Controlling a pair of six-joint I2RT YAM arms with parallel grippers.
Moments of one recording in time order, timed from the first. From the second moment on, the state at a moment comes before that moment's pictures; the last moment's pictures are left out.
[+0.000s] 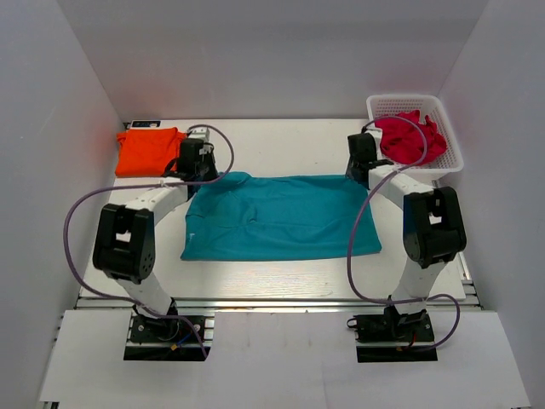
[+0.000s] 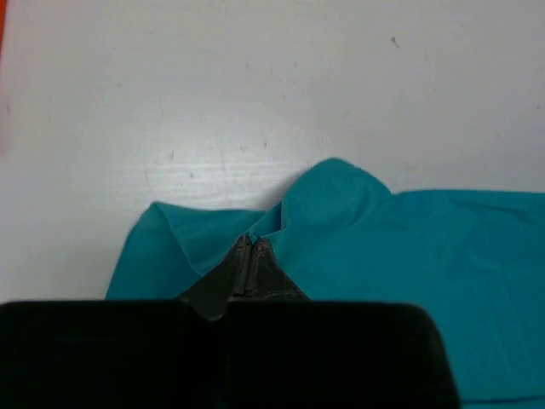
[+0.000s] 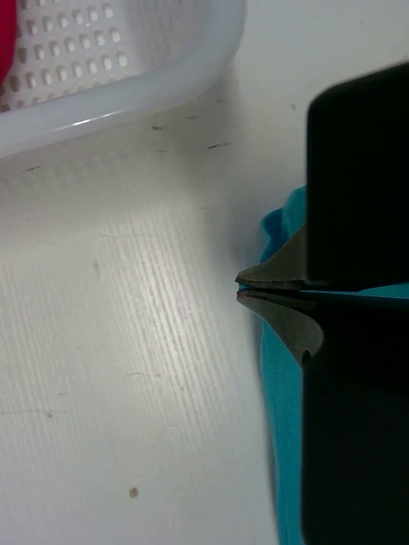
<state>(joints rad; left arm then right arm) -0.22 1.73 1.14 -0.01 -0.04 -0.26 0.27 1.84 1.25 -0.18 0.38 0.34</state>
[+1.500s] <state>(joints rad) -0.24 0.85 0.59 -0.35 0.08 -0.56 0.26 1.29 0.78 -0.41 0.35 0.50</state>
